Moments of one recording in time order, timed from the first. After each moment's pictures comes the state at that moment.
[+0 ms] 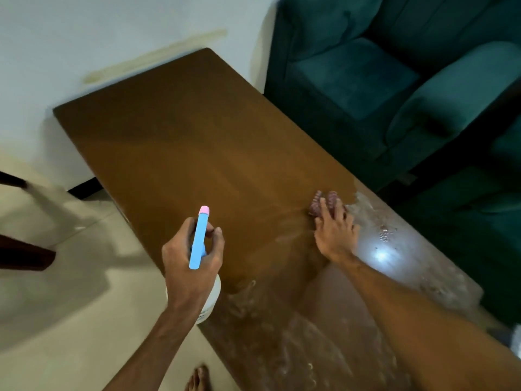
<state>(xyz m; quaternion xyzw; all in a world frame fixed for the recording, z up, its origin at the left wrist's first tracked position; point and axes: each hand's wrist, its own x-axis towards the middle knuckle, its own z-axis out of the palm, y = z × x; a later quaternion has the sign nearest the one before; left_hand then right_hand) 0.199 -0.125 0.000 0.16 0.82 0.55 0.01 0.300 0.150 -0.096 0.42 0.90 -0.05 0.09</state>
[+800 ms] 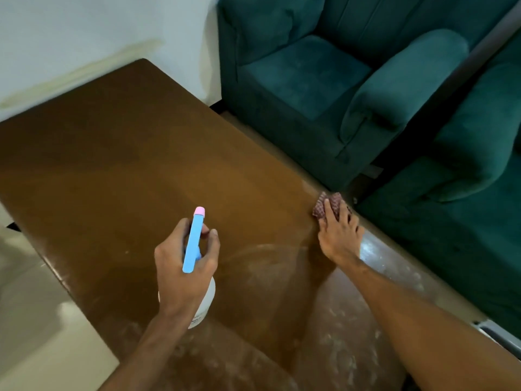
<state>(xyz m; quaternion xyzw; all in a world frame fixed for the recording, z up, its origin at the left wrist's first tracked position) 0.230 -0.003 0.007 0.22 0.80 0.55 0.02 0.369 0.268 -0.101 0.49 0.87 -0.07 0.07</state>
